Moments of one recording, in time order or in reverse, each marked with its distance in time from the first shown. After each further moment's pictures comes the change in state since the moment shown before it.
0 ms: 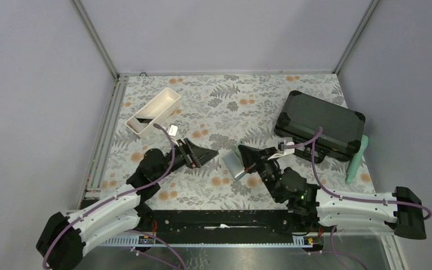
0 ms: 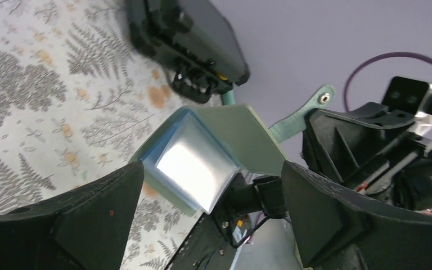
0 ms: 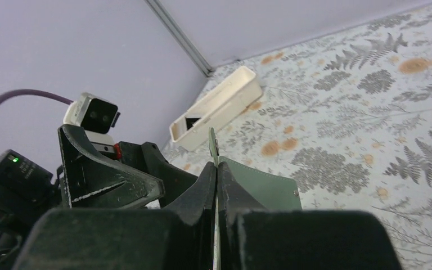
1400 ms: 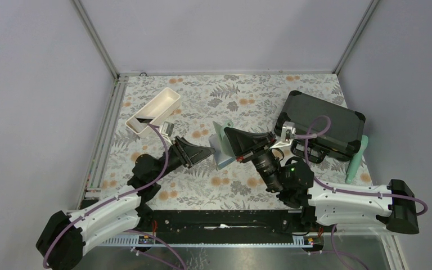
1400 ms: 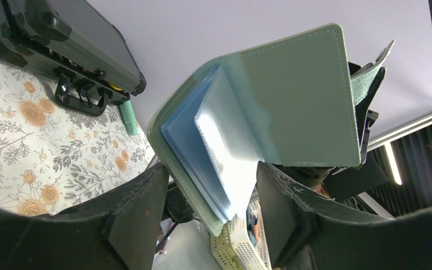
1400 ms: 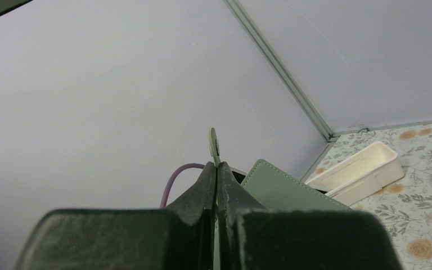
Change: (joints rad) left arm -0.009 -0.029 -0.037 0.350 0.105 -0.290; right arm 0.000 0.158 0.235 0.372 -0.240 -0.067
